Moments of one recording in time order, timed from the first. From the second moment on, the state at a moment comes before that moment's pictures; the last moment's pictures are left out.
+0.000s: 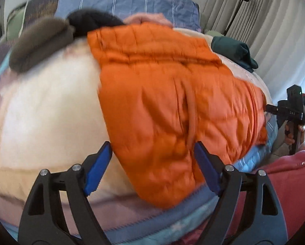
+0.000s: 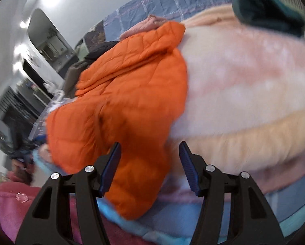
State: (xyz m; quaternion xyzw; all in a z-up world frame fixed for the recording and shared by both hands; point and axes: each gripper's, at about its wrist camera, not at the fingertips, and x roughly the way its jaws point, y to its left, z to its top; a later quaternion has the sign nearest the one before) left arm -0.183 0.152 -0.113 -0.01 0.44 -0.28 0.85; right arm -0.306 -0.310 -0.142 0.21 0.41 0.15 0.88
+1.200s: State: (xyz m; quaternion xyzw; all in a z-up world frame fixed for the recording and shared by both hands) left arm 0.035 0.092 -0.018 0.02 0.32 -0.23 0.92; right arm -0.072 -0.314 -0.034 0.18 0.29 0.11 0.93
